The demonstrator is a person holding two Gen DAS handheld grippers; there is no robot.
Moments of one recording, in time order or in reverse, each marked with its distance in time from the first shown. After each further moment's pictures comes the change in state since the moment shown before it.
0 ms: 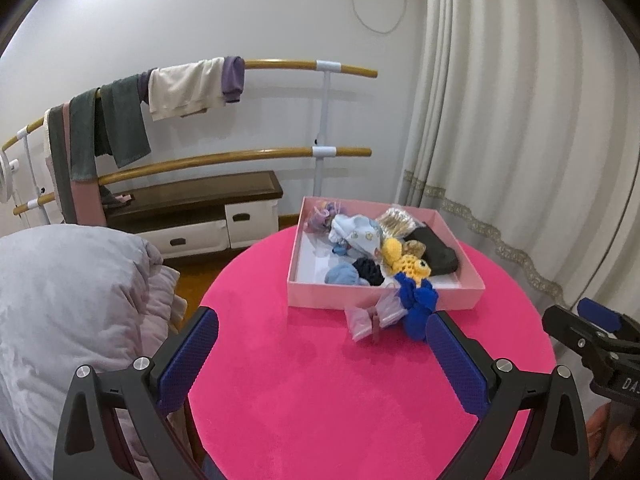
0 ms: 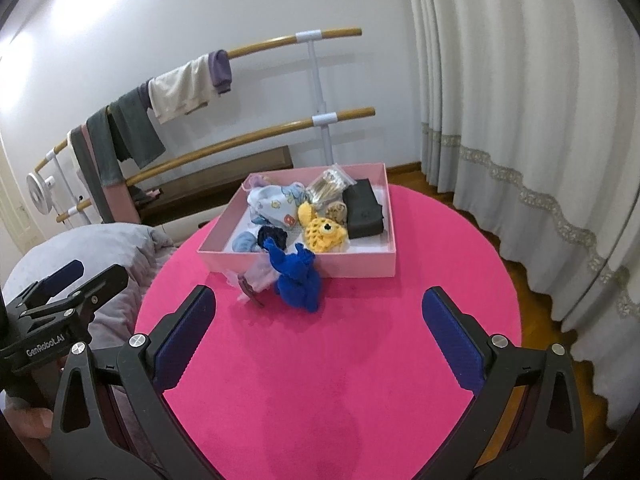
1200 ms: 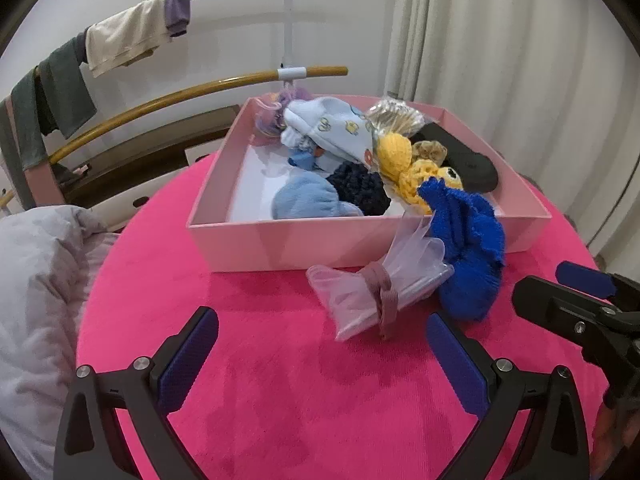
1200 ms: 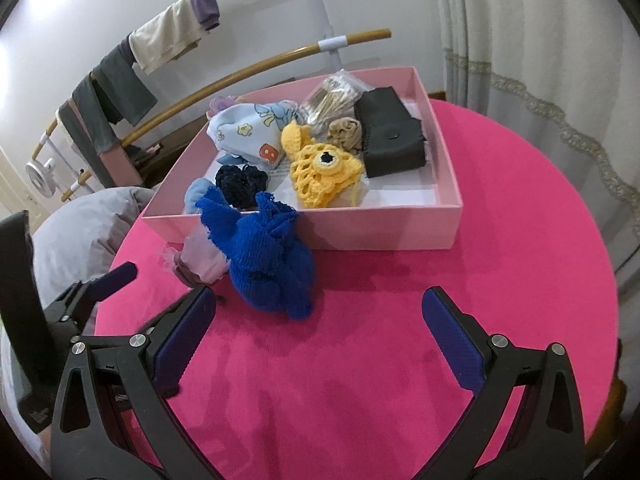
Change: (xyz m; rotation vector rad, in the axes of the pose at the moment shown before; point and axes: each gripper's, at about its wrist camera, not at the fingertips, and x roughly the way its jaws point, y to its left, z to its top) left arm 0.218 -0.027 -0.017 0.122 0.238 -0.061; right arm 0.156 -0.022 -0.009 0.055 0.245 0.104
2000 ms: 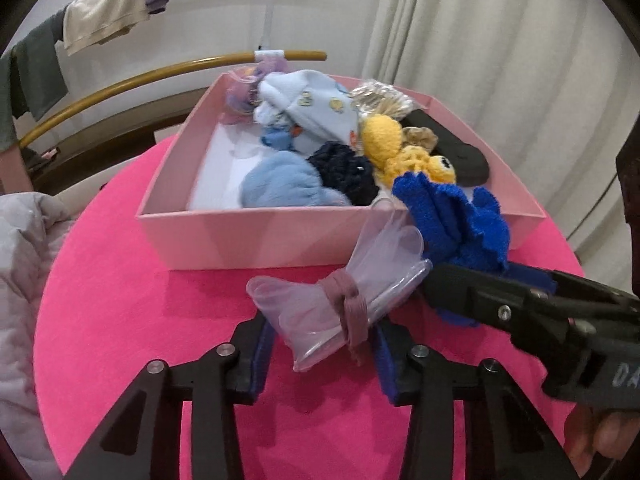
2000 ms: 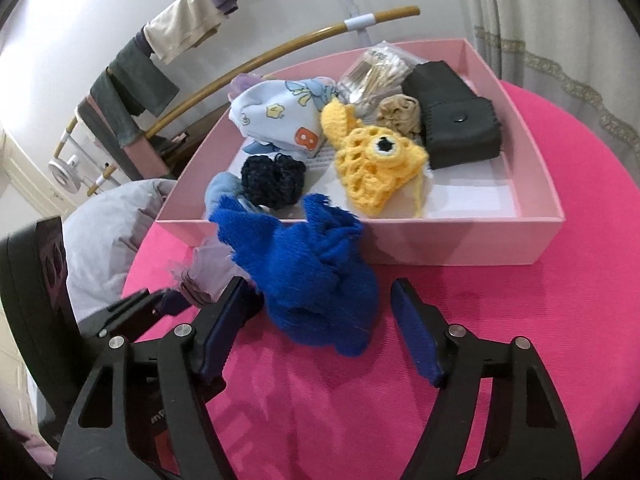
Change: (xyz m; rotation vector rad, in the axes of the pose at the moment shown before) left arm 0.038 0.013 0.007 -0.023 0.048 -0.113; right arm 0.044 0.018 0.012 0.021 0.064 0.122
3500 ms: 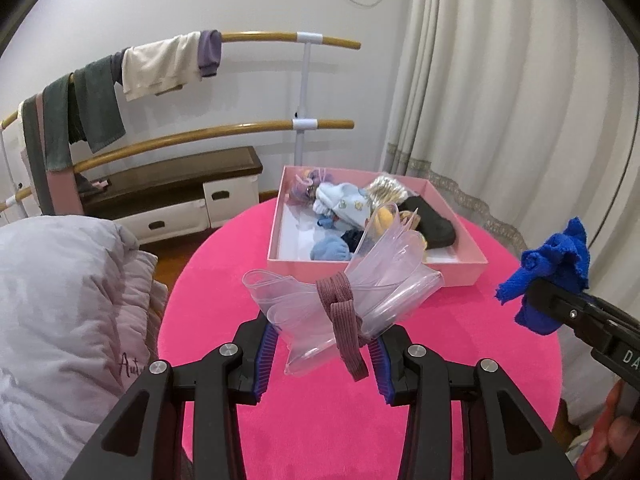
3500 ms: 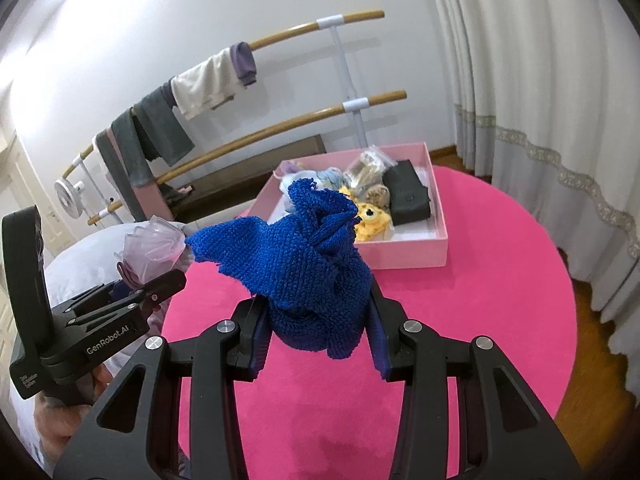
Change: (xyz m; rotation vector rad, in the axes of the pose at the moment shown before) left arm -0.220 -0.014 -0.056 -0.044 -0.226 0.093; right arm -0.153 0.043 -0.052 -0.071 -0.282 -0.076
